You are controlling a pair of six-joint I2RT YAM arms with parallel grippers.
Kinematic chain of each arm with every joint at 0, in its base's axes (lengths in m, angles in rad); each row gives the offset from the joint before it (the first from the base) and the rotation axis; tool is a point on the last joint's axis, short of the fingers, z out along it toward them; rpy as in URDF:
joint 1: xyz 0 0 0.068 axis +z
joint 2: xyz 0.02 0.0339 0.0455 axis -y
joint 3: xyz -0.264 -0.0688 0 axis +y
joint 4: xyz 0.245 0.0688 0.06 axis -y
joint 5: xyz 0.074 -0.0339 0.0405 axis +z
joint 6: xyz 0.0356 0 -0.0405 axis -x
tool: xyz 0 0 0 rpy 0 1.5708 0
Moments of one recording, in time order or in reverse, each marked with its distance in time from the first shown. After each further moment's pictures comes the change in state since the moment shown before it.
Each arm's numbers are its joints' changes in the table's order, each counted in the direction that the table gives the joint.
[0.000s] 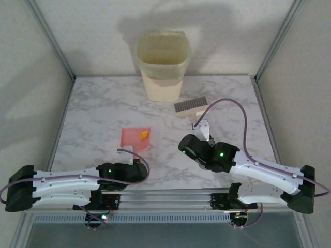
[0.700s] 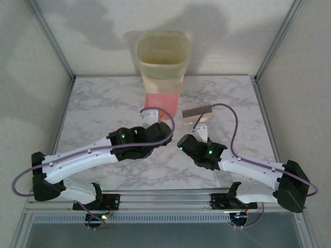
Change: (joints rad) left arm 0.118 -0.397 -0.888 -0.243 -0.083 -0.259; right arm -0.134 -0.082 0.171 0.188 0.060 0.012
